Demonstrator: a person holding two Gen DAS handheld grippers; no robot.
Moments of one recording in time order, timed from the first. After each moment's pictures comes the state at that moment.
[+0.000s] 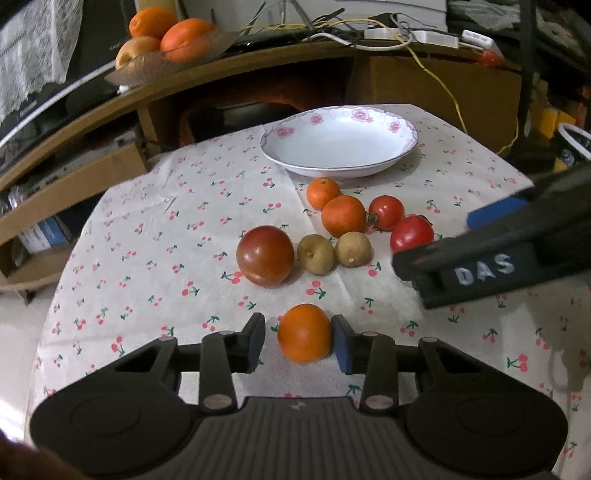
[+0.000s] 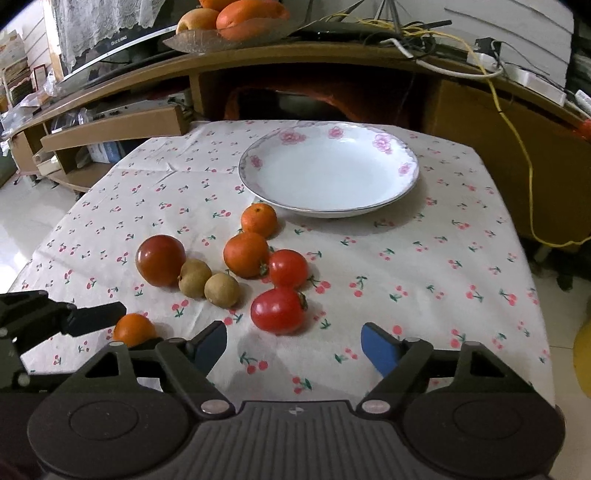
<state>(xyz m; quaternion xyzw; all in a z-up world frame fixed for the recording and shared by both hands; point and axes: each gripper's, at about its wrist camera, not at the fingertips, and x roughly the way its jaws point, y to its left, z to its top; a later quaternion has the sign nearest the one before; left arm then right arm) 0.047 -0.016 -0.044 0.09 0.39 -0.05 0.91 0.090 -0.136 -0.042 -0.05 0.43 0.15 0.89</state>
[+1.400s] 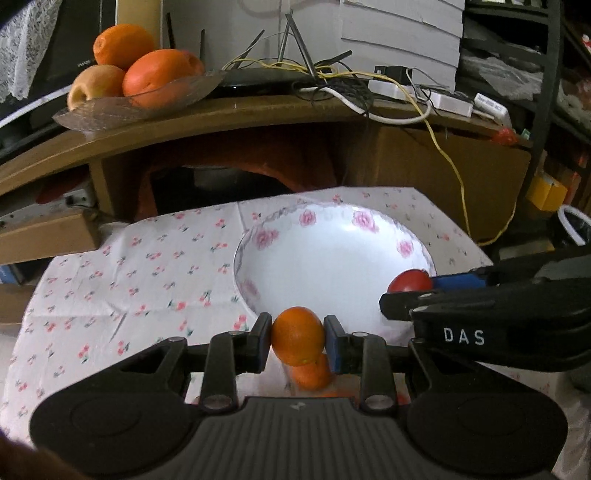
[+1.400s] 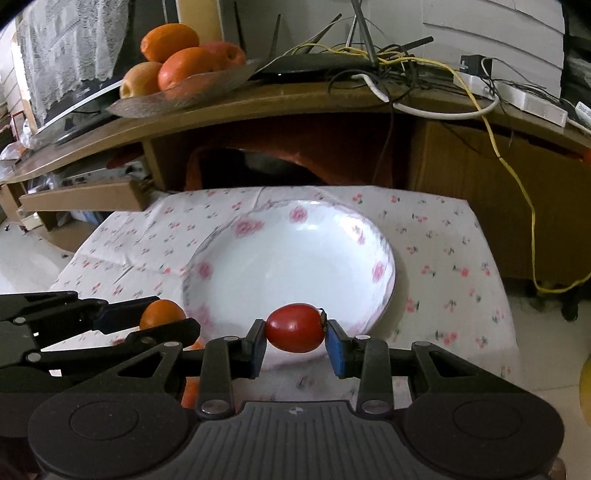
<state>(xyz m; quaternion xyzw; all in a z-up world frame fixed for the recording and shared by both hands) 0.177 -0.017 -0.008 0.01 0.36 -0.10 0.93 0.187 -0.154 -0.017 -0.01 0.39 0.14 0.91</state>
